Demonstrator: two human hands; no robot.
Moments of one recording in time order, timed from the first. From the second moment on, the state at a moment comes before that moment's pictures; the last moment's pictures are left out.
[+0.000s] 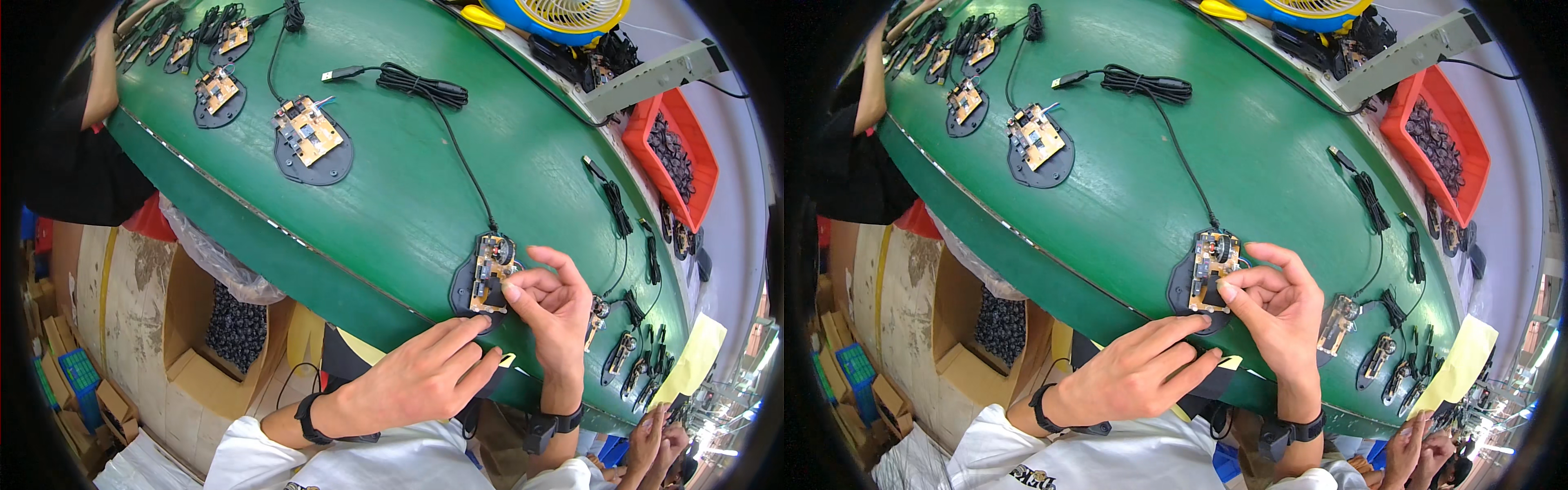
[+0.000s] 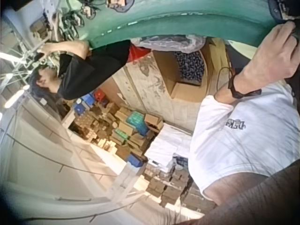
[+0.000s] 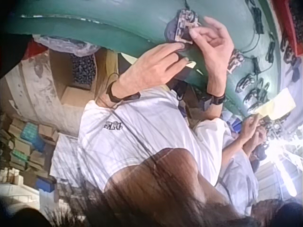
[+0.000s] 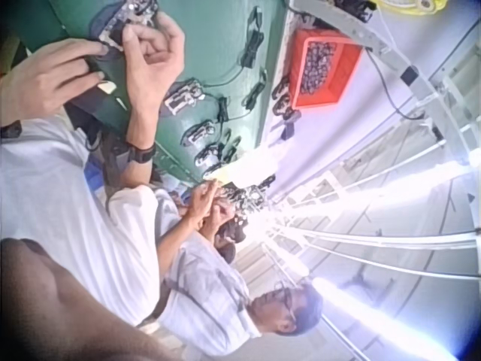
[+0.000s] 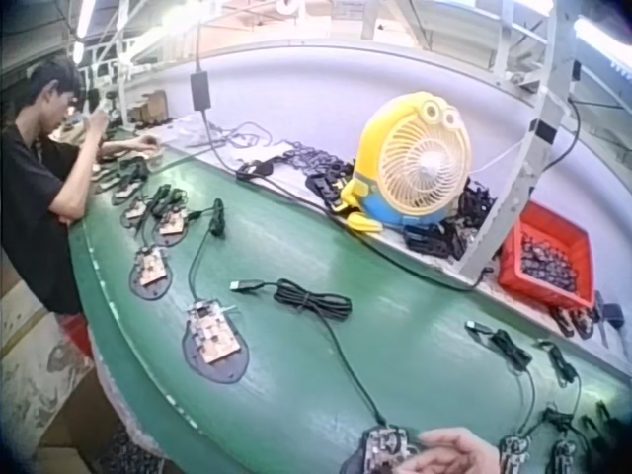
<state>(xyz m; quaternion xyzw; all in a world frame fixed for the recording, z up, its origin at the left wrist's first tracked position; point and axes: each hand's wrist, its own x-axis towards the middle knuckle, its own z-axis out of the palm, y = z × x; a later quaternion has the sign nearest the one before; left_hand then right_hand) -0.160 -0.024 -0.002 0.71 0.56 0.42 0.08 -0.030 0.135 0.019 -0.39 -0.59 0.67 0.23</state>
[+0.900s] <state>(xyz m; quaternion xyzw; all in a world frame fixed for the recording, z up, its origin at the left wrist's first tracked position) -0.168 -0.015 0.010 0.72 0.57 0.37 0.12 -0.032 0.121 0.006 -0.38 -0.75 0.45 0.29</state>
